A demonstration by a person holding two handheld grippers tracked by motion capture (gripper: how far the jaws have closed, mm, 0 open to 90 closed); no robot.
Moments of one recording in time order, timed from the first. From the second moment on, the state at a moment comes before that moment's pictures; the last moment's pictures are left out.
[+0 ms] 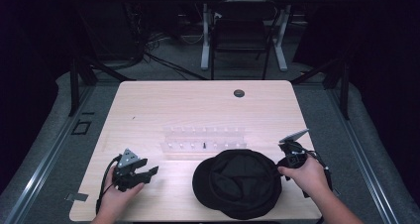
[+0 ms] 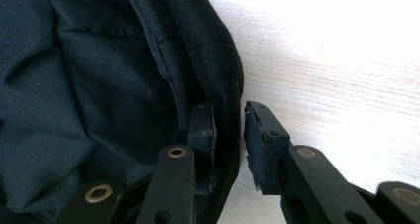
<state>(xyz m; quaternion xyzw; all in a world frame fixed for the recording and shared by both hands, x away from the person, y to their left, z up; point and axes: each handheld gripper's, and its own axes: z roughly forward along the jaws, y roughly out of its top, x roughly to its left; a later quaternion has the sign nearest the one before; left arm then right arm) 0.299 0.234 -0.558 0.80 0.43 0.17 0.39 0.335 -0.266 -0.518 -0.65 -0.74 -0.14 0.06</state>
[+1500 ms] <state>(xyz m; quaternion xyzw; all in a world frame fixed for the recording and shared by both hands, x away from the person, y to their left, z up) 0.299 0.234 -0.558 0.79 0.43 0.17 0.39 0.333 -0.264 -0.480 -0.64 -0.74 -0.15 0.10</state>
